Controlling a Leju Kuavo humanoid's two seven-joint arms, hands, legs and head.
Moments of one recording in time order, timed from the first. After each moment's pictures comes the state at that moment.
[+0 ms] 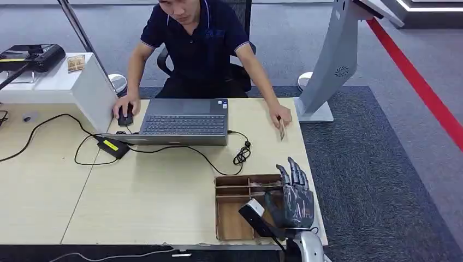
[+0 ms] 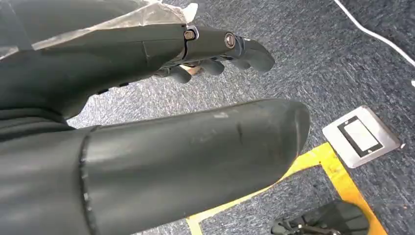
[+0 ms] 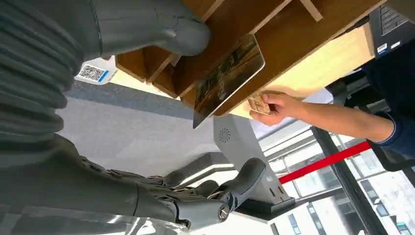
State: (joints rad) left arm -0.12 0.06 -1.02 -0.24 0.29 0.37 0.17; right arm -0.13 -0.18 0.75 -1.32 1.12 -0.70 0.42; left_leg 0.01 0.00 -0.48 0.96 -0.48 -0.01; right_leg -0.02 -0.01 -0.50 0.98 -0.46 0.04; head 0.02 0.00
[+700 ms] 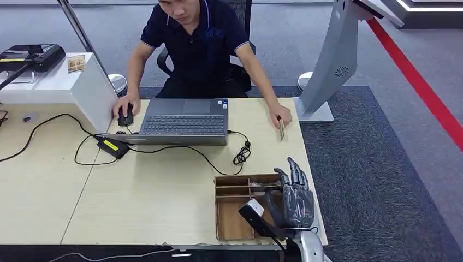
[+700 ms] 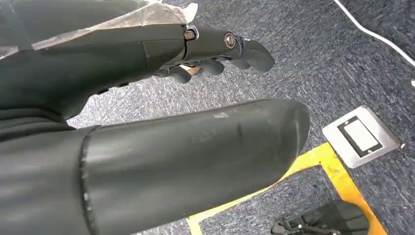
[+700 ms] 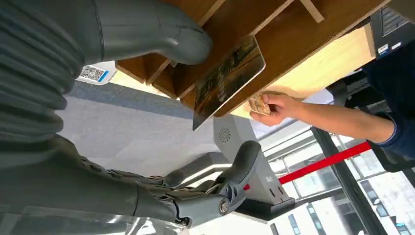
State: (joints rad) left arm -0.12 0.06 -1.02 -0.24 0.29 0.37 0.17; right arm -0.13 -0.18 0.75 -1.32 1.12 -0.70 0.42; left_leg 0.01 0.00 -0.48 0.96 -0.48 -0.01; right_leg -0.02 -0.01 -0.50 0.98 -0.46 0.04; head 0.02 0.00
